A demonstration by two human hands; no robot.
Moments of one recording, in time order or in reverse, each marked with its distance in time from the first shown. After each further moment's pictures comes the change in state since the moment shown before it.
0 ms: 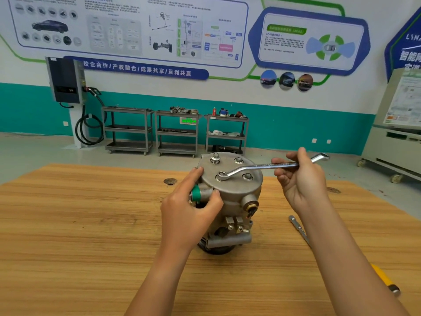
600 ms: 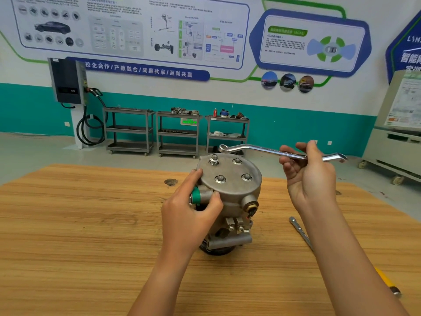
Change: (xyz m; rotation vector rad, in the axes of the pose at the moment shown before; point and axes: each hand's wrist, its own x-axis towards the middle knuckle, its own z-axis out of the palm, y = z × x) left_hand -0.003 -0.001 0.000 -0.013 0.020 -0.007; right_hand -0.009 -0.008 0.008 0.158 0.009 -0.142
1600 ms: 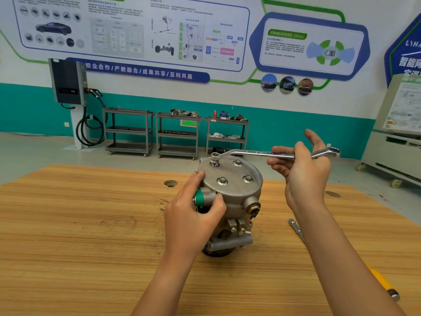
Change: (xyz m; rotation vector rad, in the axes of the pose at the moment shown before) left_hand -0.003 0.001 0.003 0.032 0.007 0.013; right_hand -0.003 0.003 0.014 -0.234 -0.022 -0.182
